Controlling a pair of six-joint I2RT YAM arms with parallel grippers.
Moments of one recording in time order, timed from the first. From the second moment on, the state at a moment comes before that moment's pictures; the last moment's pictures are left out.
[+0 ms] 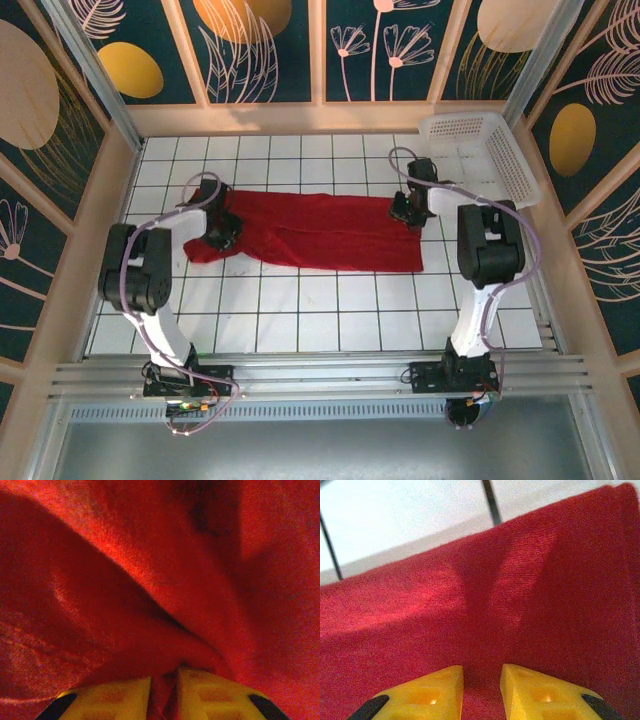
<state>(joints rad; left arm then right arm) -0.15 1.85 1.09 -0.39 0.10 -1.07 0.17 1.95 1.23 -0.43 -0.15 0.50</state>
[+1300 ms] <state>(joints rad) -0.49 1.63 1.03 -0.50 0.27 -0.91 0.54 1.41 0.78 -0.72 -0.18 0.78</state>
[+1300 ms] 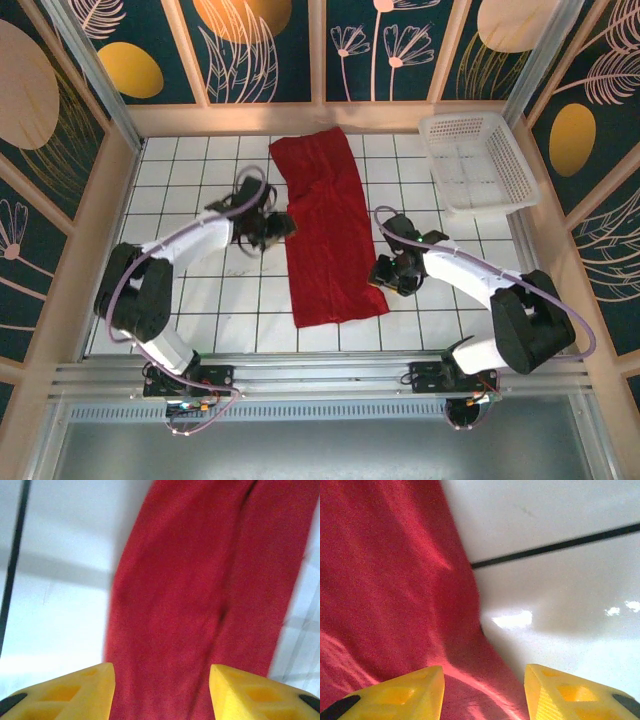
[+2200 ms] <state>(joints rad) -0.81 1.60 0.76 -0.52 0.48 -1.08 0.63 1.36 0.62 -0.67 -0.28 0.73</state>
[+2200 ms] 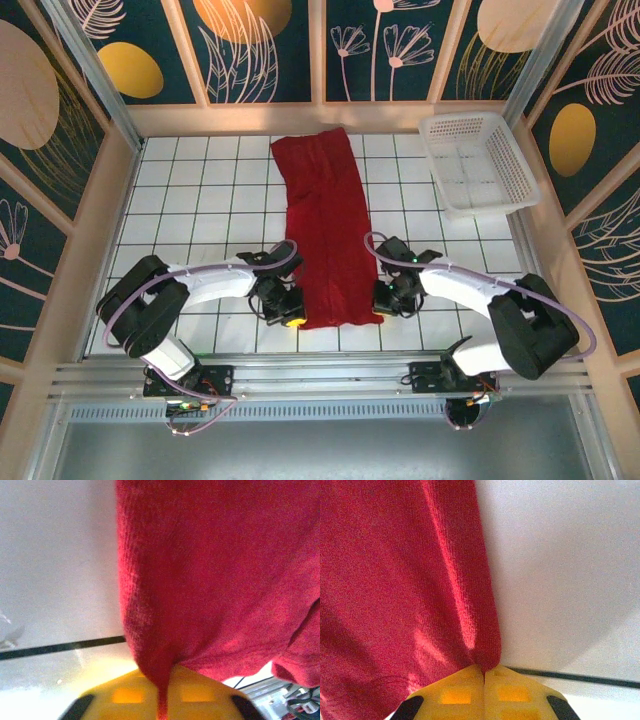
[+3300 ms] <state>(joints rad) -0.50 1.57 1.03 -0.23 0.38 -1.22 0.36 1.73 1.36 -0.72 -0.33 0.74</state>
